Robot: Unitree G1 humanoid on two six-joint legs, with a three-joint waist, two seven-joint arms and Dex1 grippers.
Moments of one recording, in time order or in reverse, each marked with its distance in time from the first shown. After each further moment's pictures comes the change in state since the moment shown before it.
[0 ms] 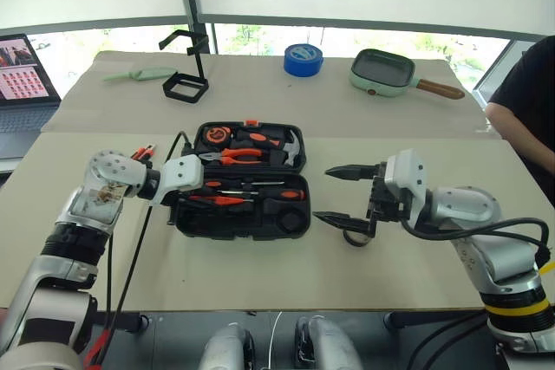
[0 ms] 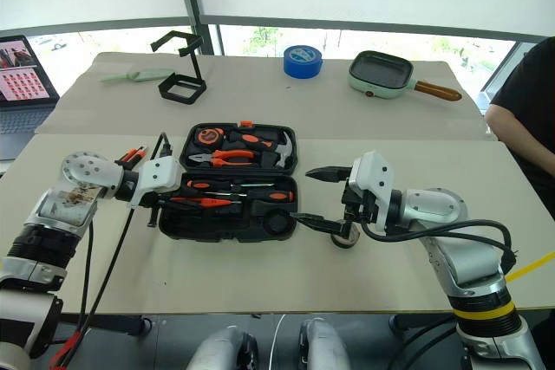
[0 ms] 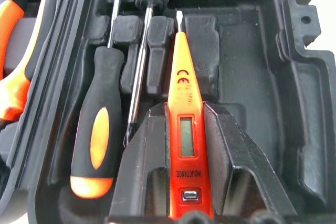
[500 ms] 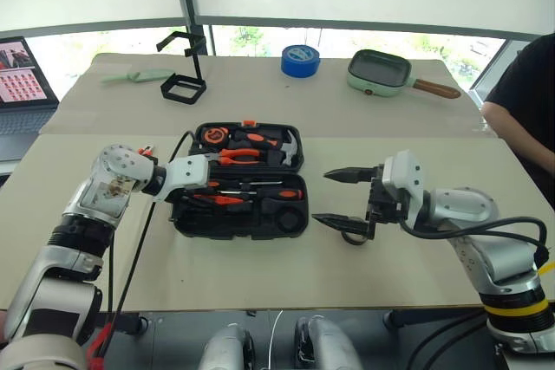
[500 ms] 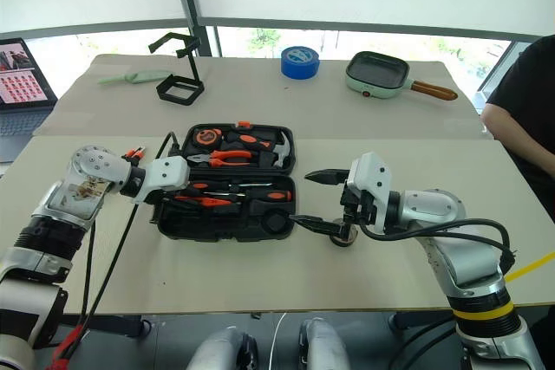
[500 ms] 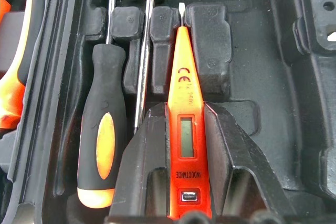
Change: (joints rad) left arm -0.055 -0.002 -0.051 0.046 0.075 0.013 0.000; right arm 0.000 0.001 0.004 -0.005 0.003 0.033 0.000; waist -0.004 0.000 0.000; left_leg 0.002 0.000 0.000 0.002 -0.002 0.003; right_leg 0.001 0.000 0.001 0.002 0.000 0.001
